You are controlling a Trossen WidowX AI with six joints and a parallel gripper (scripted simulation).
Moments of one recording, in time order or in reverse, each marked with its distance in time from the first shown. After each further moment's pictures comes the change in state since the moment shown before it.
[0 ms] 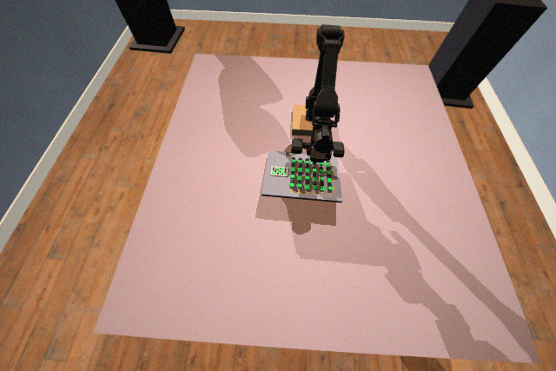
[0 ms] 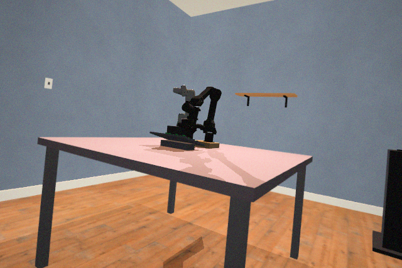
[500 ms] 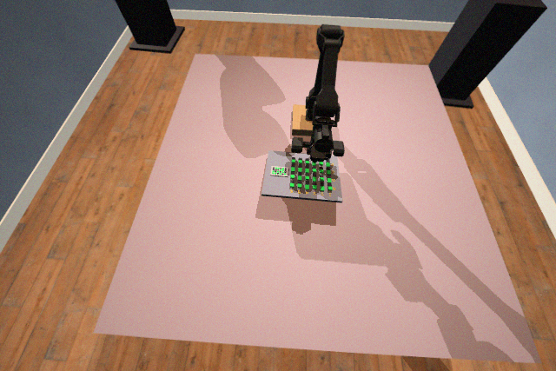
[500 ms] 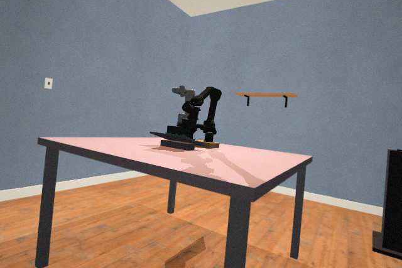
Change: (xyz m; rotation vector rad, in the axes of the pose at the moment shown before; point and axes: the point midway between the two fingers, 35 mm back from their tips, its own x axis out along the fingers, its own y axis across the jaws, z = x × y) arm -0.001 0.000 -0.004 0.000 0.016 0.000
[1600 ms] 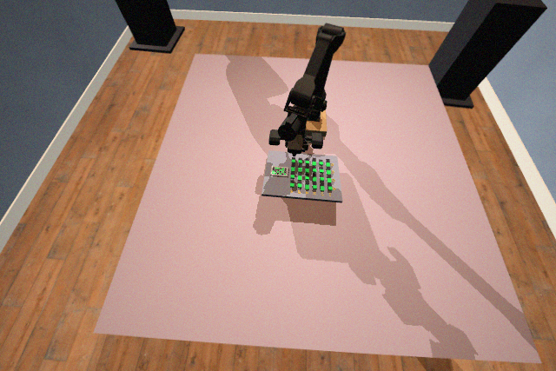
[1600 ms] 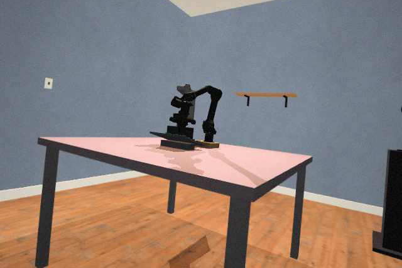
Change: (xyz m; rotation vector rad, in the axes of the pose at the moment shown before) arm -0.031 -0.080 0.004 -0.003 -0.020 0.003
